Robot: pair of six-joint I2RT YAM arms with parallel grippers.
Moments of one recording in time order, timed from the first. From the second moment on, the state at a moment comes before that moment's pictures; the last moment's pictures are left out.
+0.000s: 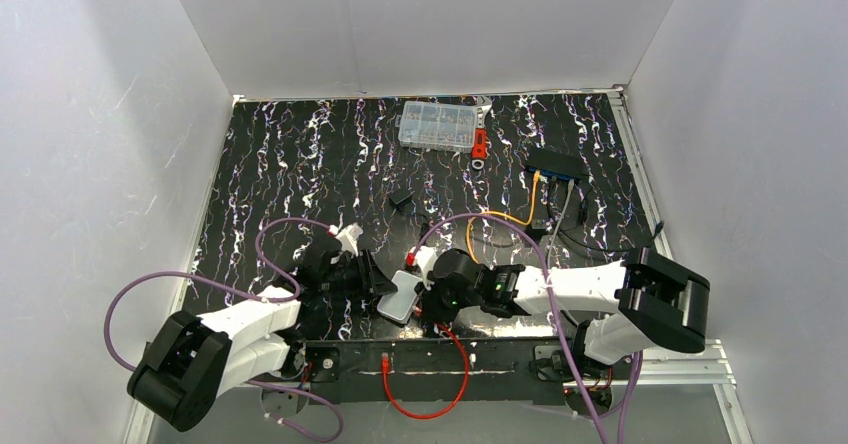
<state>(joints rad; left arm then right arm) -0.51 1.05 0.17 0.14 0.46 -0.80 1.22 1.42 0.63 0.03 -0.14 0.29</state>
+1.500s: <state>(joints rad) -0.61 0.95 0.14 0.10 0.35 -0.81 1.20 1.48 0.65 -0.02 -0.16 0.33</state>
